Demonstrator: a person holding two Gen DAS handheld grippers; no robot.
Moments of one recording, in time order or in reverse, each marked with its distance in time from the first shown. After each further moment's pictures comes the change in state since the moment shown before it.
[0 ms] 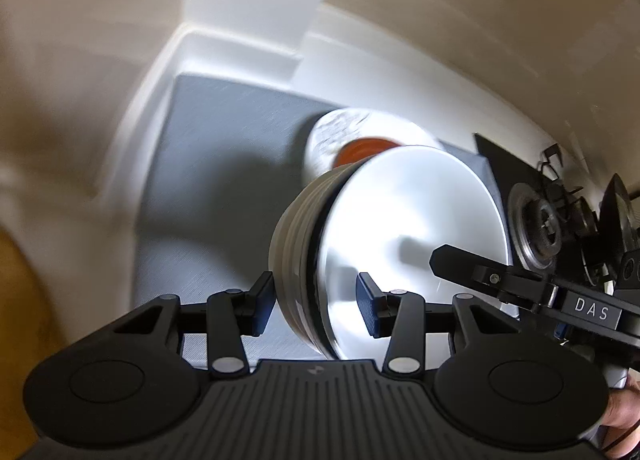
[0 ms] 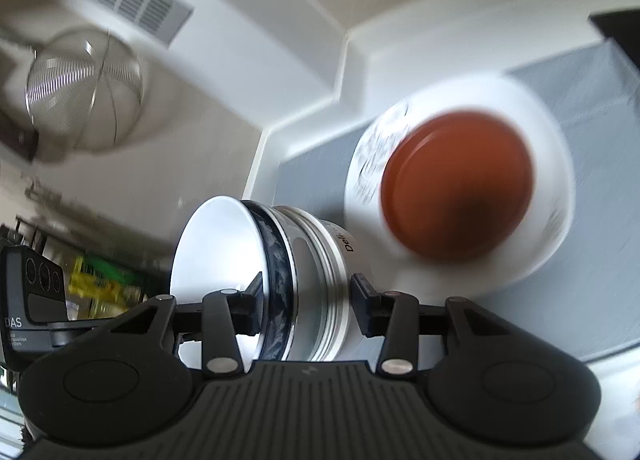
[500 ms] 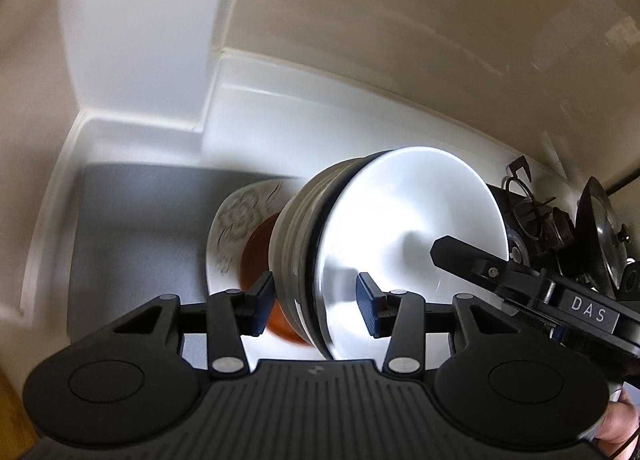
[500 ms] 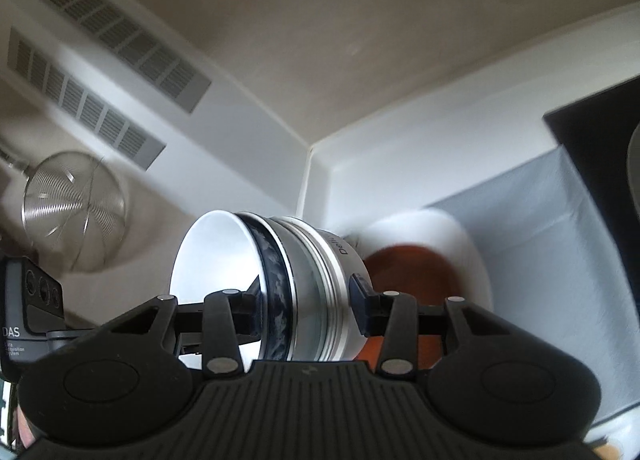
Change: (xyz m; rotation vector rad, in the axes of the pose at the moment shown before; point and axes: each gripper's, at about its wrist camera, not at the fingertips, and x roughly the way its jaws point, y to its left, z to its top) left arm 0.024 -0.075 0.068 0.100 -0.036 -0.047; right arm -0.047 -0.030 0.072 0.016 -0.193 -0.058
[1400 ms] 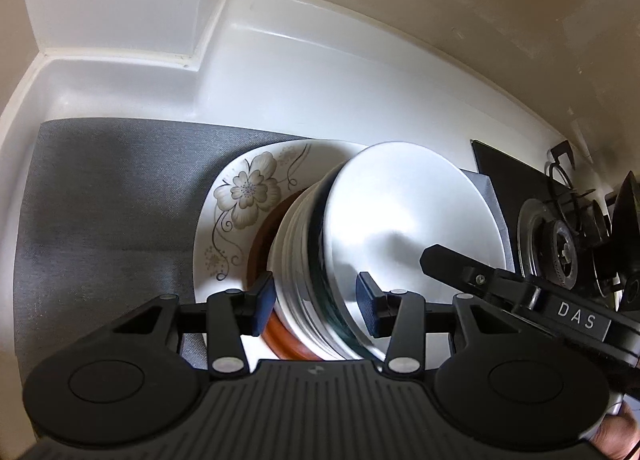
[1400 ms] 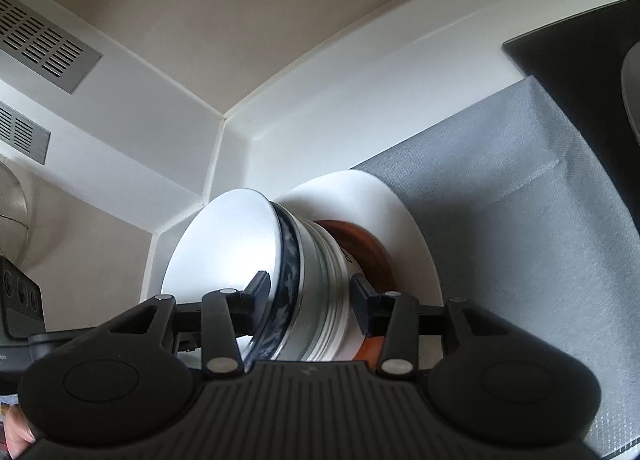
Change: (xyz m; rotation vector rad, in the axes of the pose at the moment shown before) left arm 0.103 0.030 -0.006 -0.038 0.072 0.018; right arm 0.081 -0.064 -0.022 0.086 0.079 -0.102
